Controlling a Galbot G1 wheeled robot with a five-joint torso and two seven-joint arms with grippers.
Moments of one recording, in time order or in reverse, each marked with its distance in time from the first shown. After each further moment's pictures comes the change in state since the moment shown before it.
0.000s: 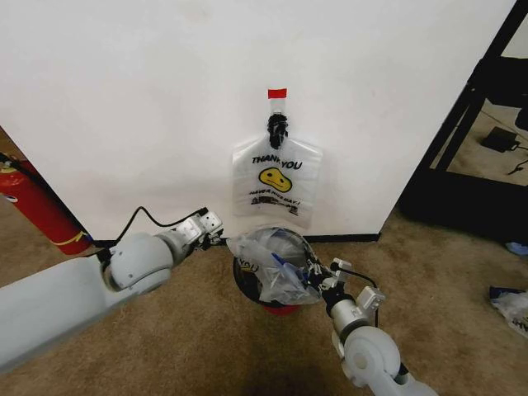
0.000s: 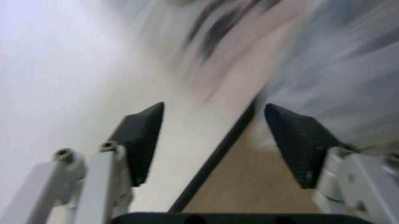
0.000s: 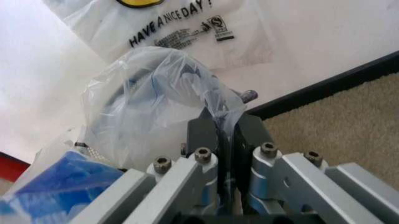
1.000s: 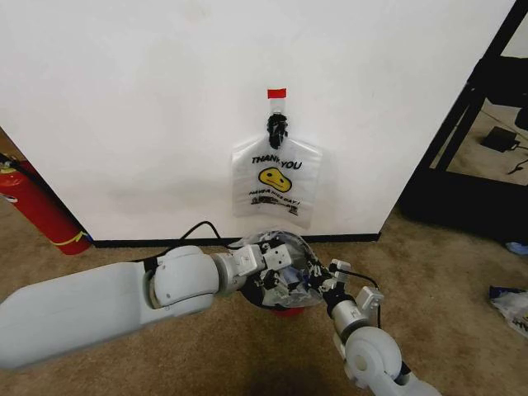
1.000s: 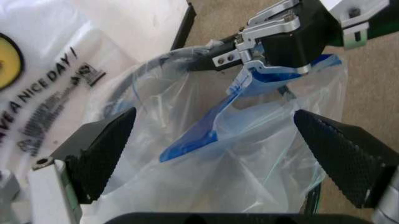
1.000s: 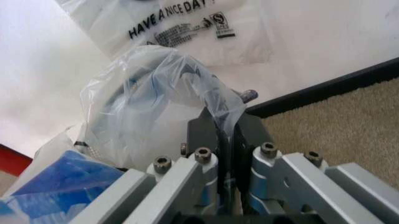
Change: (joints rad) left arm -0.352 -0.227 0.411 0.021 -0.102 0.081 0.146; right arm 0.002 -0.013 -0.011 0.010 -0.040 -0.022 0.013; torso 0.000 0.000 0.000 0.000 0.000
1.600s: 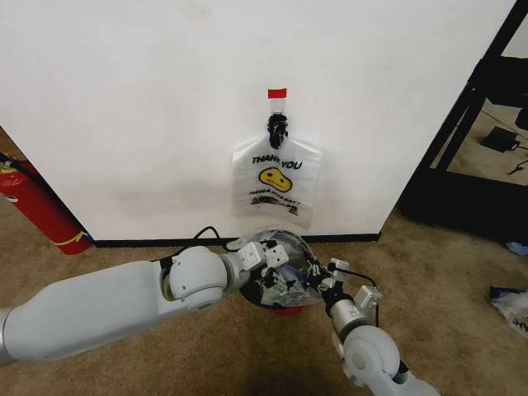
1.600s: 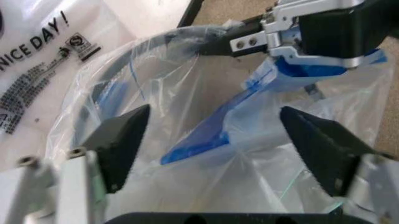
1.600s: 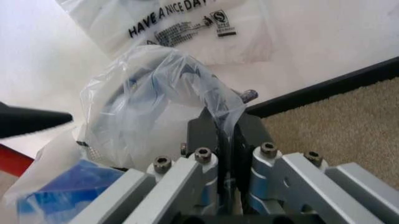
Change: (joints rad) left arm 0.030 -0.050 -0.002 0.086 -0.072 0.003 -0.063; right arm 0.009 0.001 -0.008 -0.007 0.003 0.000 0.002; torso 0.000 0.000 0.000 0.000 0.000
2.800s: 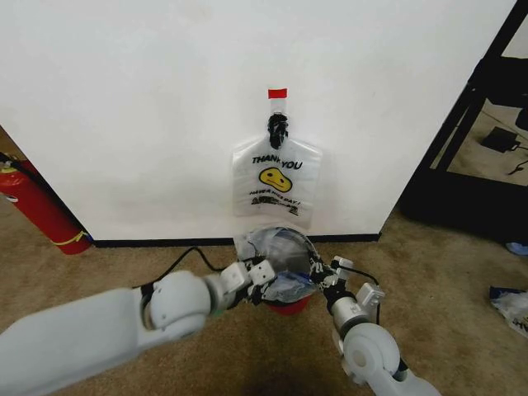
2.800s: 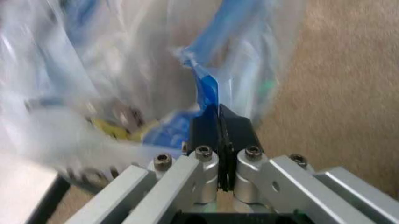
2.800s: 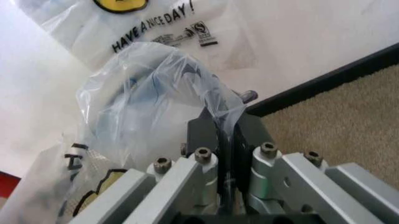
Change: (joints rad) left arm 0.311 0.146 -0.124 -0.133 0.128 -0.071 -0.045; right arm 0.007 0.024 0.015 0.011 0.044 0.002 0.071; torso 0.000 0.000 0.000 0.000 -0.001
